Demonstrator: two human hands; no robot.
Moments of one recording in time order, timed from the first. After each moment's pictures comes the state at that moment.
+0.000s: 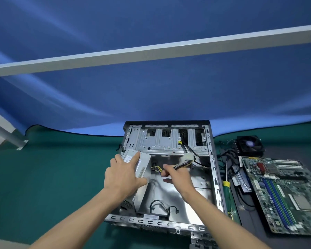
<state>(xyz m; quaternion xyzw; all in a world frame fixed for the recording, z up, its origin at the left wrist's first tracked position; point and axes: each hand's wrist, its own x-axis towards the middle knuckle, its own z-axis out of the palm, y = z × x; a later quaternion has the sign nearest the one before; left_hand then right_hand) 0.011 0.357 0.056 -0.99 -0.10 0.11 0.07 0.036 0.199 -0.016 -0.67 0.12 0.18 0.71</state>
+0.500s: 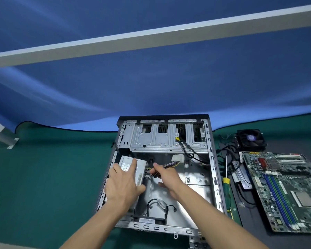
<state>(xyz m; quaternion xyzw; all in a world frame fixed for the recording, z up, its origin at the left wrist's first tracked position) 0.012 0.349 0.003 -0.97 -0.14 0.12 0.12 0.052 0.219 -0.031 -0.63 0.18 0.31 0.68</state>
